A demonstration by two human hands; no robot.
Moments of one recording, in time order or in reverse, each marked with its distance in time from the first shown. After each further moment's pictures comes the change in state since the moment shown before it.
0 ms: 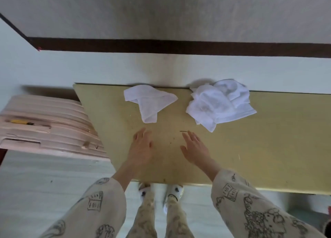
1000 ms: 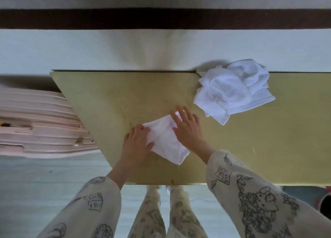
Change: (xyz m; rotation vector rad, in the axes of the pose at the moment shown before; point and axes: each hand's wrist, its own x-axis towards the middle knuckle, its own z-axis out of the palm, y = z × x) left_hand 0.045 -0.050 0.018 0.266 0.011 0.153; right_hand 0.087 -0.019 0.023 -0.215 0.129 -0.093
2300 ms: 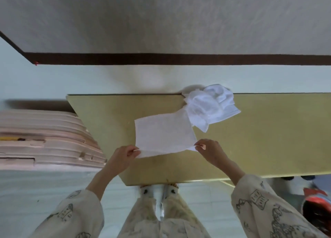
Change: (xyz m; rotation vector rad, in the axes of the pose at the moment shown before) left_hand -0.063 -0.012 -0.083 -0.473 -0.114 -0.049; right_hand -0.123 0.028 -0.082 0.396 0.020 0.276
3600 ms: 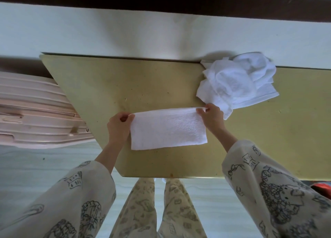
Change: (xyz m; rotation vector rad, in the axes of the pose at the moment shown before) left_hand 0.098 -0.036 0.040 -0.334 0.364 -0.470; right_hand 0.136 0.007 0.056 0.224 0.057 0.297
